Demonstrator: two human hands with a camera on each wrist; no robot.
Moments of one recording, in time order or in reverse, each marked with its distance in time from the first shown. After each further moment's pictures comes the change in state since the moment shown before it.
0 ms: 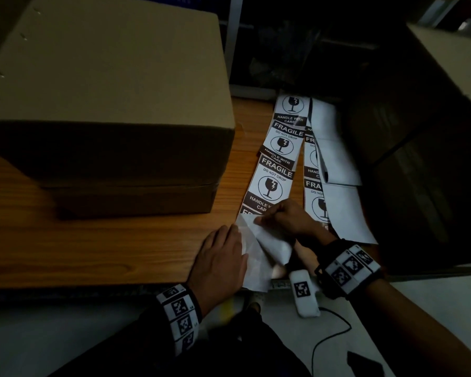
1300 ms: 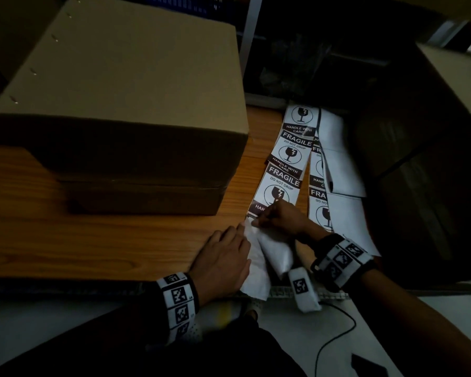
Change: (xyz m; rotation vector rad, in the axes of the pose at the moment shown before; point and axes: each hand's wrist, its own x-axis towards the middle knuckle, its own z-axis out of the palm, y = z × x) left_hand 0.010 -0.013 -0.007 0.154 -0.065 0.167; right_hand 0.016 -0.023 0.002 -0.379 -0.092 -0.114
